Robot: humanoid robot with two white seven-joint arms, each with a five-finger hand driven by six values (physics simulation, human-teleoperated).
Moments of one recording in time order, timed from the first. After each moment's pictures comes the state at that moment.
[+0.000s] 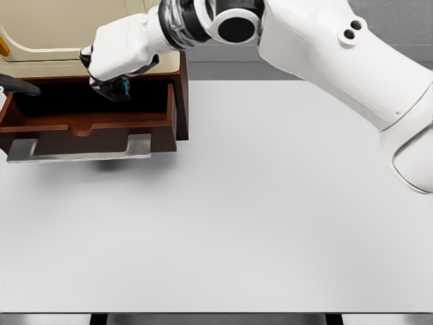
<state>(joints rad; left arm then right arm) -0.74 1.51 -0.74 -1.68 0.54 -0.61 -0.61 -1.50 -0.09 1.18 -1.10 0.40 -0.61 0.61</state>
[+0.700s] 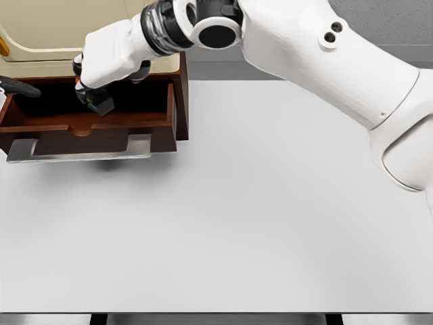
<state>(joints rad) -0.74 1.51 -0.74 -1.67 0.54 -0.61 -0.61 -1.52 -0.05 1.21 -1.09 0.46 -0.60 0.61</state>
